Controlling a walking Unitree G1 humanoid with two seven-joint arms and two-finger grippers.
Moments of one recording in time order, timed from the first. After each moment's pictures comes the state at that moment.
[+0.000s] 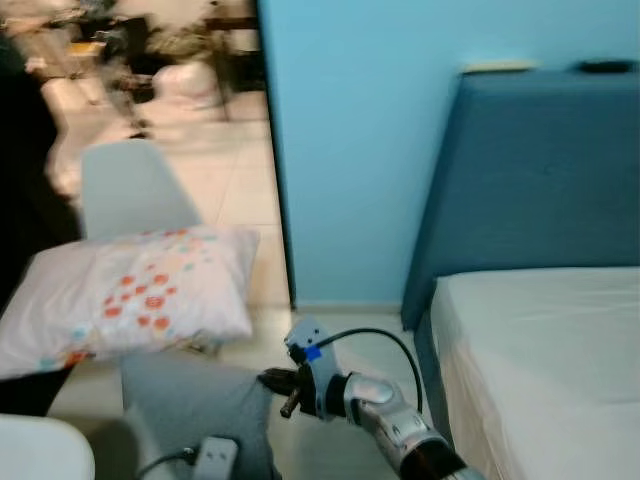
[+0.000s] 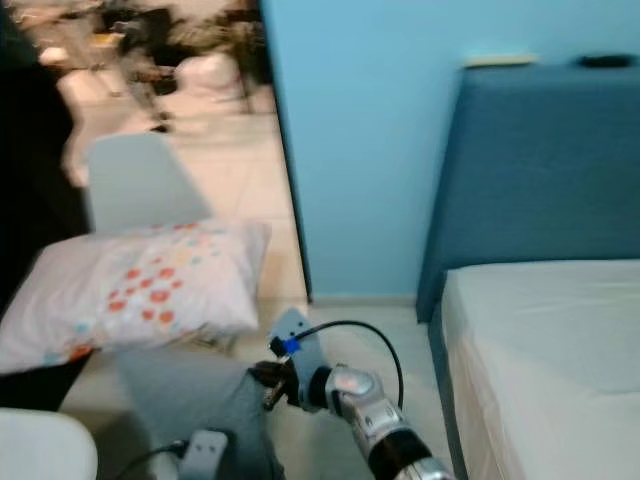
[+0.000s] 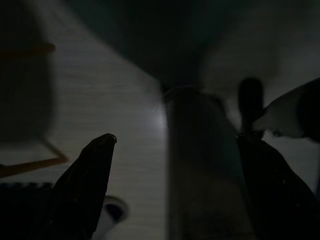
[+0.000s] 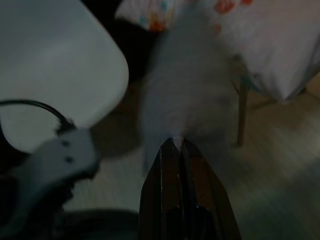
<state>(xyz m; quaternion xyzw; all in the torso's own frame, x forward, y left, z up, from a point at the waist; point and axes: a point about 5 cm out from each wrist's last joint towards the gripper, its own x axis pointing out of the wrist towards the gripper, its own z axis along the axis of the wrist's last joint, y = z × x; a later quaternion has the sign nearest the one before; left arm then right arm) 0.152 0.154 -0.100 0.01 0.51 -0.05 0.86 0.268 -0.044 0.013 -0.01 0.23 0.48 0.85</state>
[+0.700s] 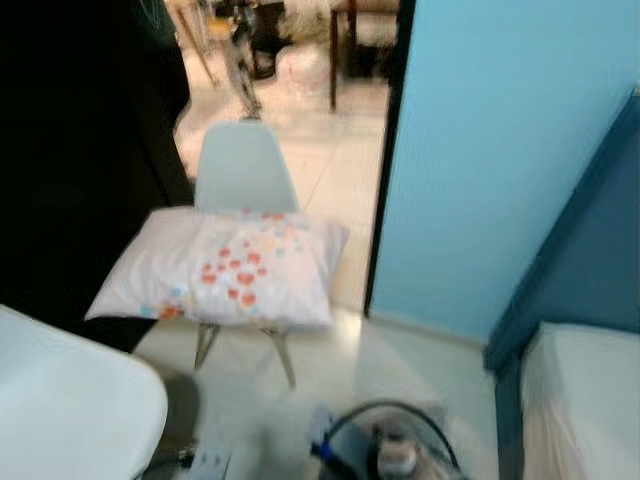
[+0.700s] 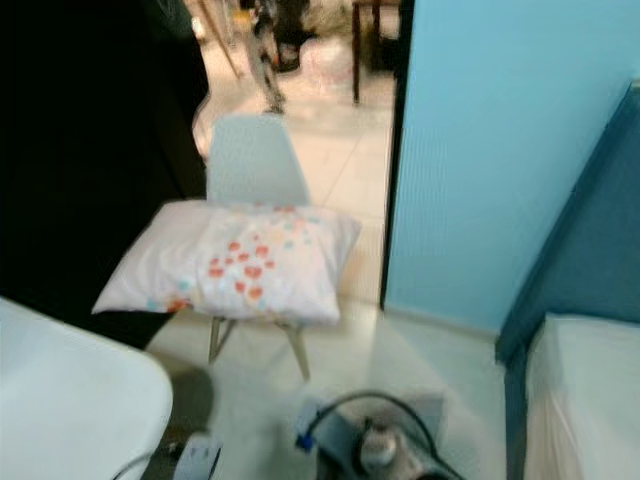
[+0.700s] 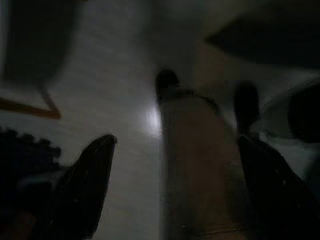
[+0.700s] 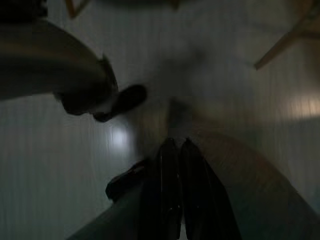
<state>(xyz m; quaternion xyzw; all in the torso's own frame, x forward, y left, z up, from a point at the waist) 0.145 0.158 -0.102 0.01 0.51 -0.05 0.86 0.214 -0.099 -0.059 -0.24 0.38 0.45 0.77</state>
